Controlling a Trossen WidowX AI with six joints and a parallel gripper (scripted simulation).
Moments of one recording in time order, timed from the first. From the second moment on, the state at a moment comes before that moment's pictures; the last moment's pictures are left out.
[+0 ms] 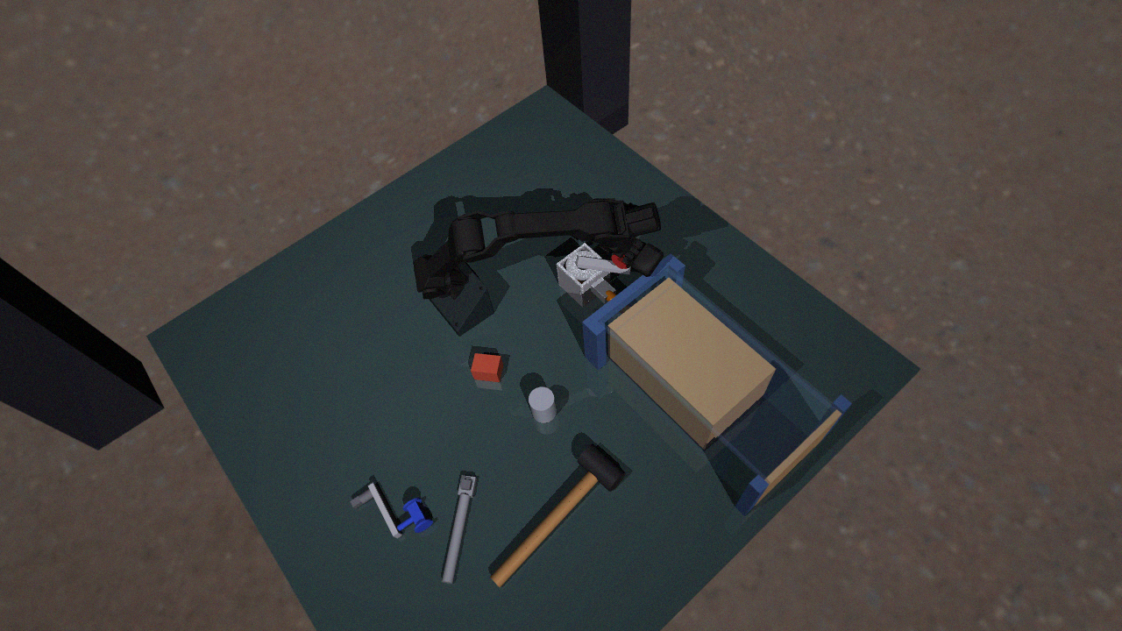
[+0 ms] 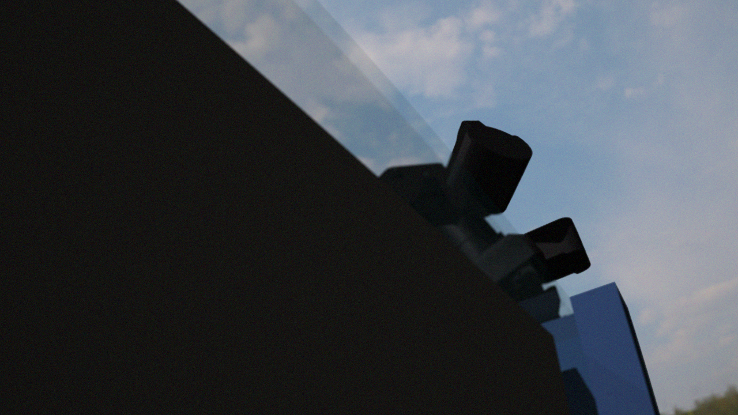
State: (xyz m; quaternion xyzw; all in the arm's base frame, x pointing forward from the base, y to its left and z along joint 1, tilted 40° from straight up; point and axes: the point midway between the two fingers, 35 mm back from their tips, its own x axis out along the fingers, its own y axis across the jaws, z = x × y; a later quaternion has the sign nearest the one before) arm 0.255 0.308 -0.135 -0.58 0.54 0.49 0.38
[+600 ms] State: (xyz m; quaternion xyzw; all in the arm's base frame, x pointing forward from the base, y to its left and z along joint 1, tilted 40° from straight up) arm 0.241 0.318 -0.144 -0.58 0.54 0.49 0.38
